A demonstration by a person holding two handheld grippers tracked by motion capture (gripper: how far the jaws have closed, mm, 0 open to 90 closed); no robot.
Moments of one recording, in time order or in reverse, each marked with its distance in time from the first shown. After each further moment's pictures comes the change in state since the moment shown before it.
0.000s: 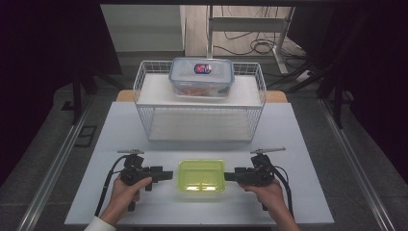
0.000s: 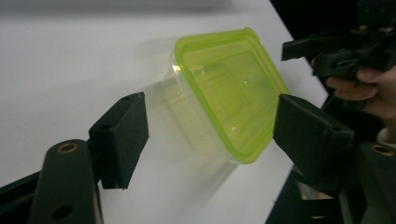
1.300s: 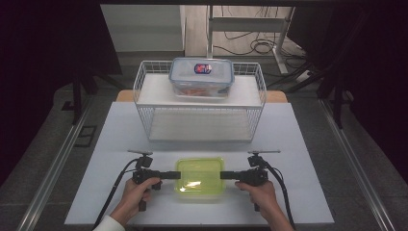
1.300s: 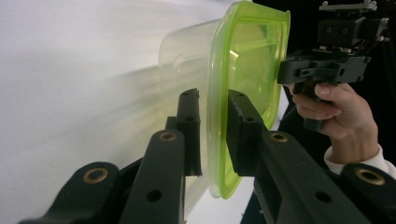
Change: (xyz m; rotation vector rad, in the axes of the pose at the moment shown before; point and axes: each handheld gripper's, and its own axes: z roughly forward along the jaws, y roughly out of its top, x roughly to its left) left arm 0.017 -0.004 0.033 0.040 -0.166 -0.161; right arm -0.013 -0.005 0.021 0.003 0.195 0.179
